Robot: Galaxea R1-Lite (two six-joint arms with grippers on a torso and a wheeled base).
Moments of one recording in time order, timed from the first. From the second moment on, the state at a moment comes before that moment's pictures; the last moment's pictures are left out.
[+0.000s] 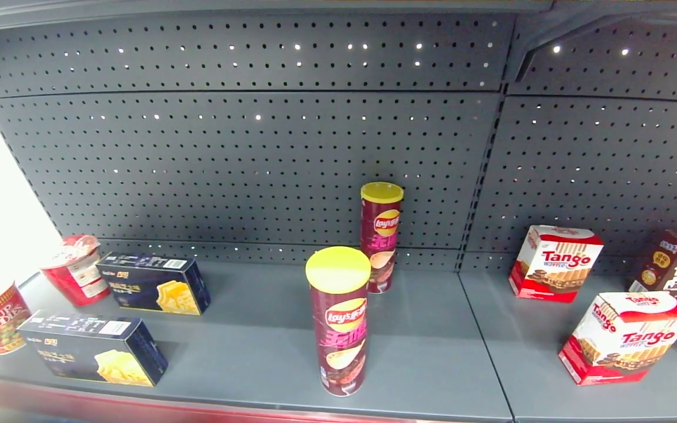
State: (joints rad) left arm -0.18 0.17 -0.17 0.05 -0.02 0.14; right arm 0.01 0.07 -0.02 -0.01 -0.12 -0.01
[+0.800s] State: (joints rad) left arm -0.35 0.95 -0.56 -0.18 -0.22 0.23; right arm 0.00 0.00 -0.02 -0.01 -0.09 0.01
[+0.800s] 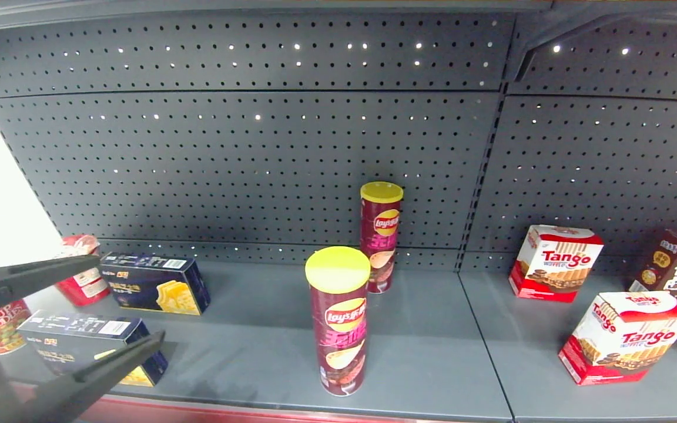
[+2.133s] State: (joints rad) left arm -0.56 1.51 -0.56 -0.35 0.04 0.23; right arm 0.00 0.00 0.00 0.00 -0.01 -0.01
